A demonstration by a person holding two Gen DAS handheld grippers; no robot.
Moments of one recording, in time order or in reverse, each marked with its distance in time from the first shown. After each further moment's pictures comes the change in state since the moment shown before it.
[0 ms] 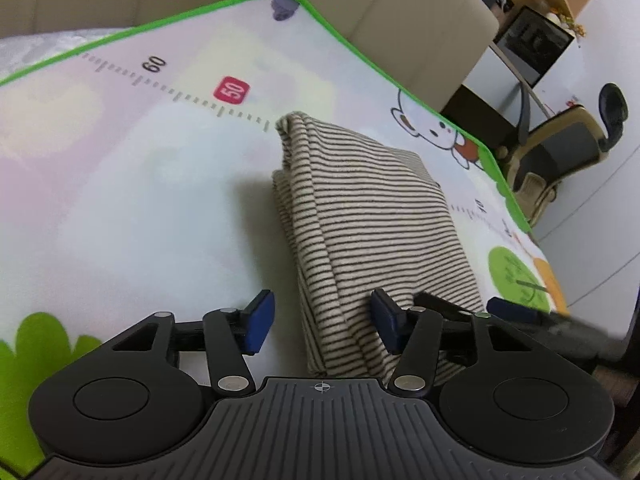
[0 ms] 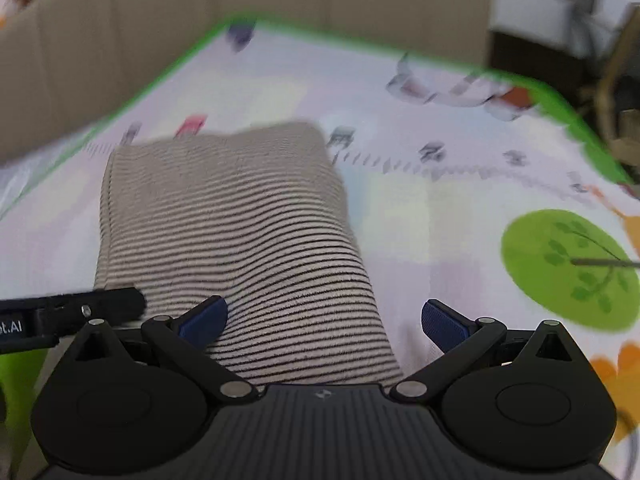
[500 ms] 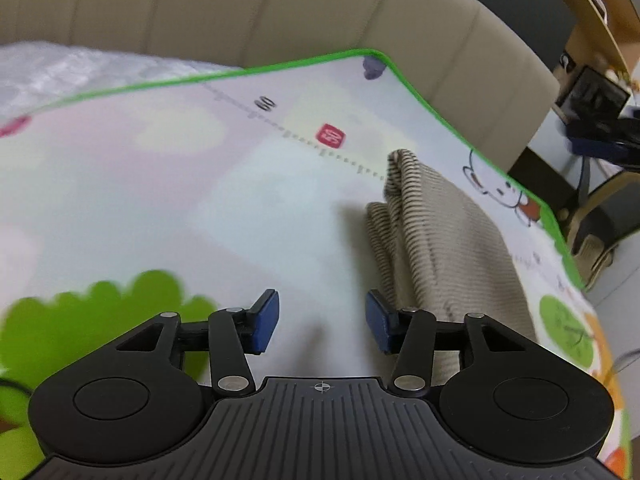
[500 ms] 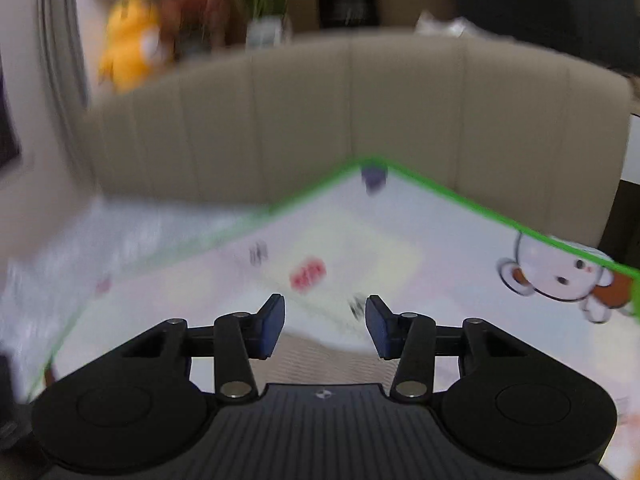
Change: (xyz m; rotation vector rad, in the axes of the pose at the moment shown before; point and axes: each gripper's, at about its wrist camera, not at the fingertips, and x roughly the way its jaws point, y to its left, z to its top) left arm -0.061 0.012 -0.044 -0.099 -0.175 0.243; right arm -0.065 -0.013 0.086 -0.161 -0.369 0.368
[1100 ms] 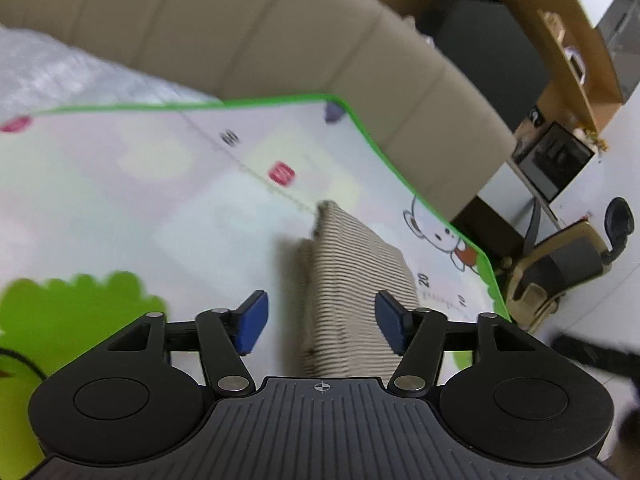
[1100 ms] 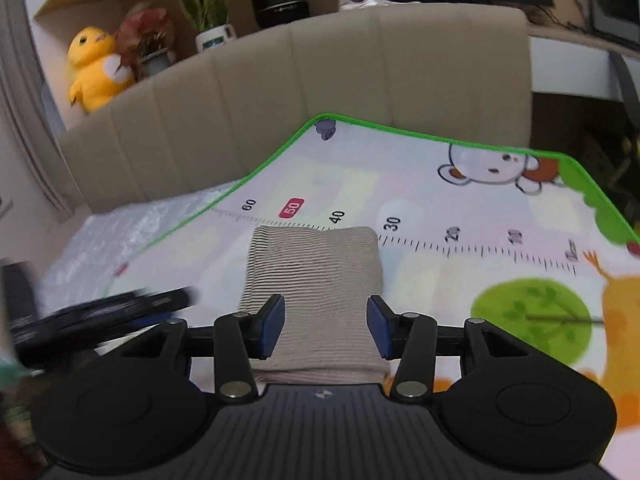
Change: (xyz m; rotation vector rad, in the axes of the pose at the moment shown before) left arm -0.029 -0.037 0.031 -0.138 -0.026 -0.174; right arm -0.153 0.019 -0.052 0.149 0.108 -0.091
